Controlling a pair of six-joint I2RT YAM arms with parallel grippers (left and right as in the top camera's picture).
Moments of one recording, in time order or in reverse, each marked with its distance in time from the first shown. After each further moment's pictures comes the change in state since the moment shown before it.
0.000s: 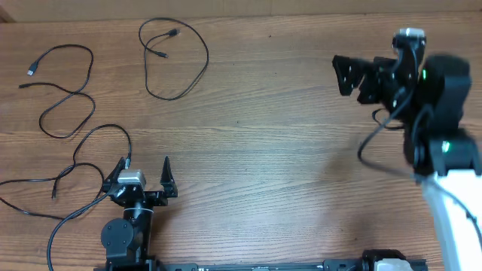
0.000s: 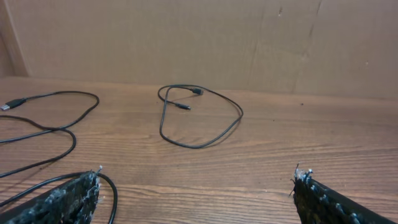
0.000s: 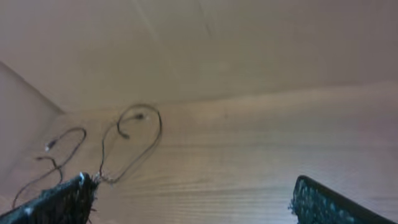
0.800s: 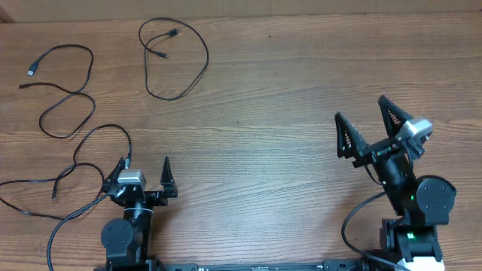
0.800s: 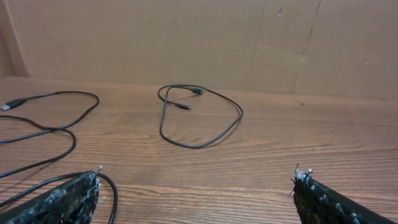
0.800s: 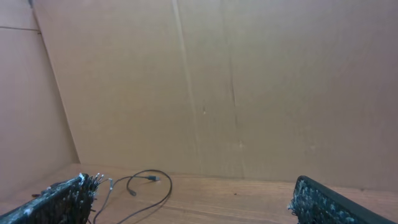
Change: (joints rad) left arm 0.000 0.000 0.000 0.000 0.000 0.000; right arm 0.000 -0.544 -0.764 0.803 0.000 0.000
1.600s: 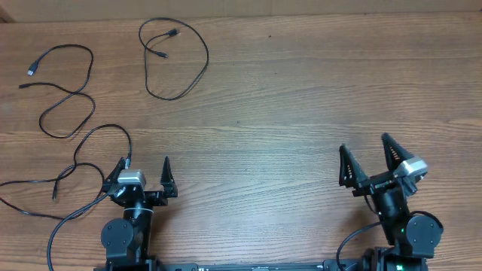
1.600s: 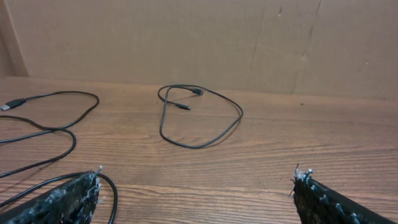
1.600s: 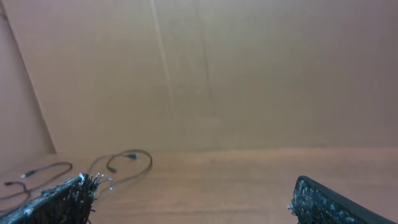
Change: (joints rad) left arm 0.000 0.000 0.000 0.000 0.000 0.000; right arm -0.106 -0.445 -0.294 -0.198 -0.001 0.000
